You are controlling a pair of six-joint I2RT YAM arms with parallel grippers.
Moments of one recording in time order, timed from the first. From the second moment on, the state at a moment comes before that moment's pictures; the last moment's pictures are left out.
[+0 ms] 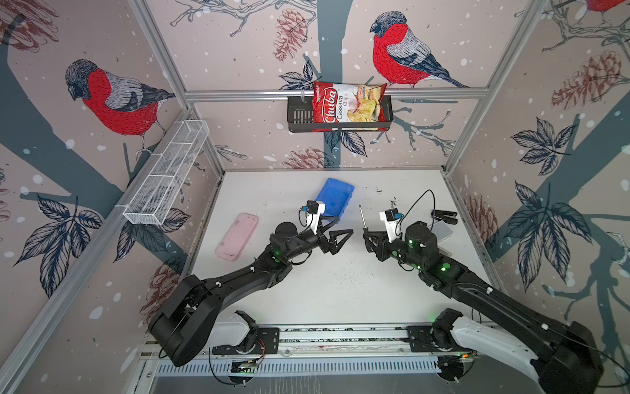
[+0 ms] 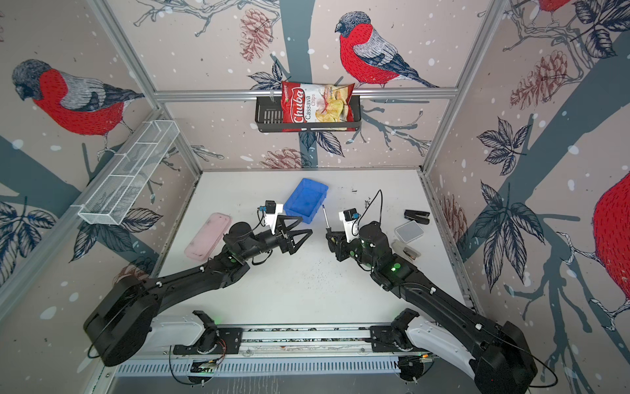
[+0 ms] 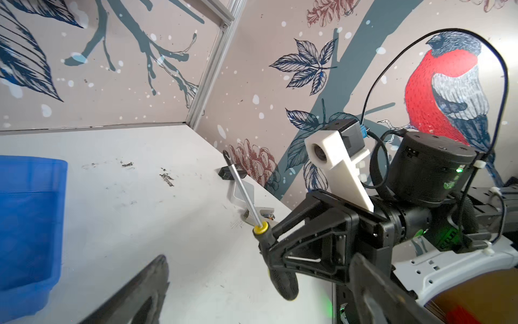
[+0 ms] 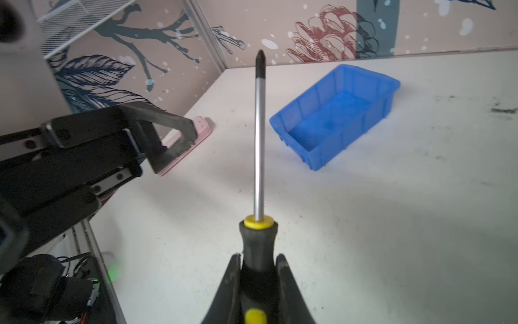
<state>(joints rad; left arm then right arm) -0.66 1.32 0.58 0.81 0.52 -0.53 0.72 0.95 0.60 0.00 -0.19 0.31</state>
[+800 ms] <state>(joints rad) -0.66 1.41 0.61 1.00 0.69 -0.71 0.77 1.00 0.65 0.16 -0.32 0.23</state>
